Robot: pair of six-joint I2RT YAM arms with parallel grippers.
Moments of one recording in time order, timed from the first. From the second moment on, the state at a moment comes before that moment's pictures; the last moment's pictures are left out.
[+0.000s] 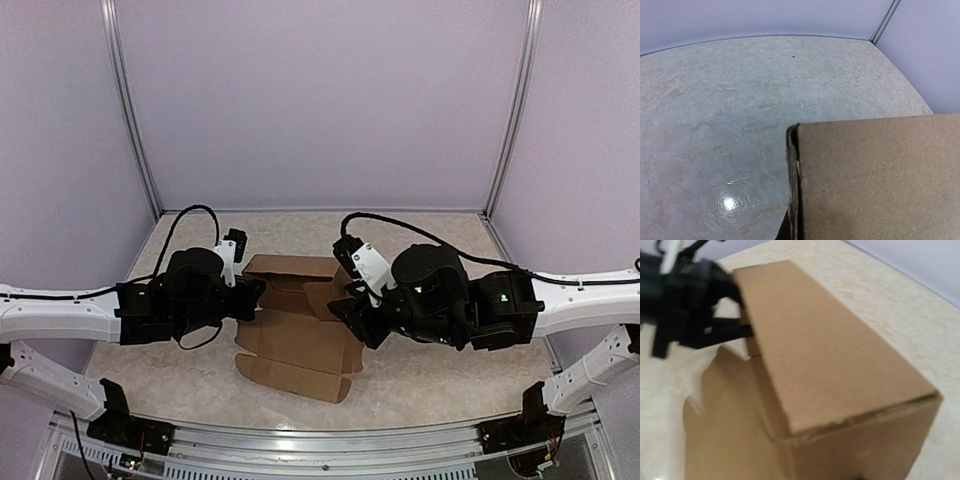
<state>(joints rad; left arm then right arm) -1.00 1.20 0.71 0.00 -0.38 -0.49 1.33 1.30 1.05 -0.22 0.42 0.18</state>
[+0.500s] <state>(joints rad) -1.01 1.23 0.77 -0.07 -0.42 -0.54 1.33 1.37 1.06 -0.21 0.61 0.24</state>
